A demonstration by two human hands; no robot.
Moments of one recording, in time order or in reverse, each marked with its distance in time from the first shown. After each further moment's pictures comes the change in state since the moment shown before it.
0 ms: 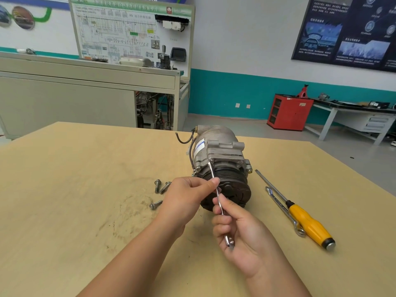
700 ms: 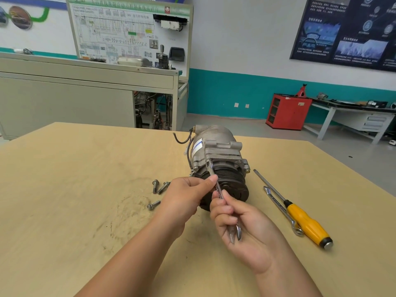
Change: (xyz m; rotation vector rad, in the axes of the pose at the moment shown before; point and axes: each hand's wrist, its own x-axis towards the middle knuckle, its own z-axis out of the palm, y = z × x) left_hand 0.001 0.001 0.001 -0.063 -0.070 -0.045; right_hand -0.009 -0.016 0.007 0.248 -0.132 0.161
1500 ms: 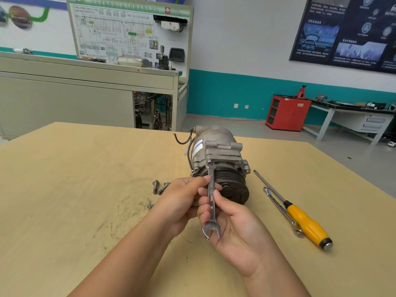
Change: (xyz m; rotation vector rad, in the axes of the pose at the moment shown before) left_hand 0.001 0.004 -0.006 -0.307 -0.145 -0.164; right_hand 0.007 0.015 0.003 -0.123 -0.044 -0.069
